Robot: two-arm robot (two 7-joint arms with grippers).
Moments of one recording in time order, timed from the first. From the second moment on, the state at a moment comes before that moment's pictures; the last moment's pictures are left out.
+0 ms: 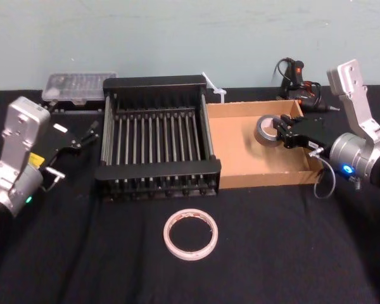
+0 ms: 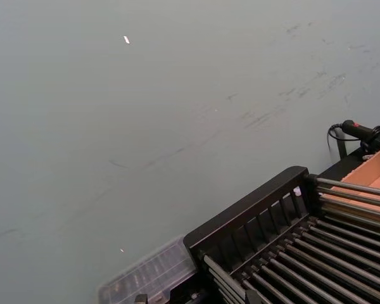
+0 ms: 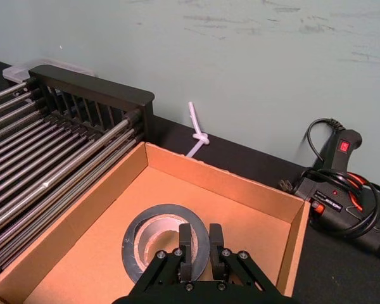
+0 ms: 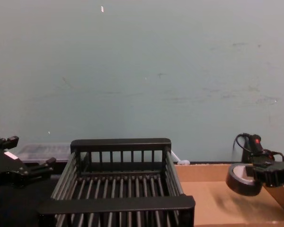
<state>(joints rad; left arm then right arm) -0.20 0.60 0.45 -1.41 -0.25 -0.12 0.03 0.39 0.40 -0.35 -1.22 0.34 0.23 0.38</state>
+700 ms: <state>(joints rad) -0.20 0.60 0.45 -1.41 -0.25 -0.12 0.03 0.39 0.40 -0.35 -1.23 0.35 0.23 0.38</state>
